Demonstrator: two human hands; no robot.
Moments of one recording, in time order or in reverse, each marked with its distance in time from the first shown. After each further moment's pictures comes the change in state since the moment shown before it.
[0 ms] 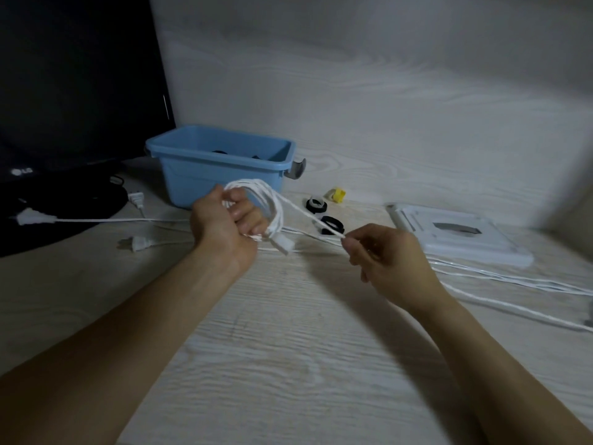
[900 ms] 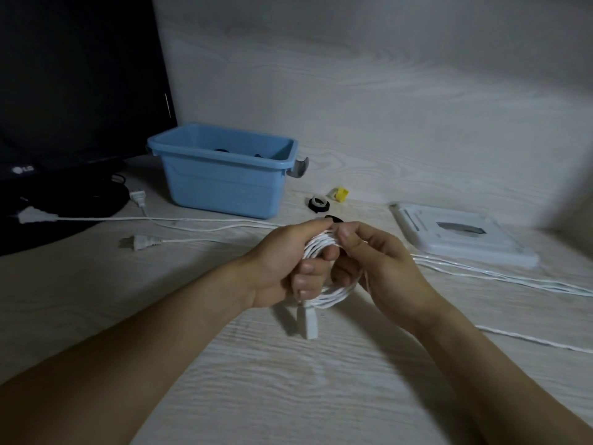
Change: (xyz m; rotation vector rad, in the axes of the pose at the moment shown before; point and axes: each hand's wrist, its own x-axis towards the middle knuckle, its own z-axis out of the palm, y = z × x) left_hand -0.032 -0.031 0.007 0.751 -0.606 -0.478; right_hand -0.008 -0.033 0.016 0.928 -0.208 0.152
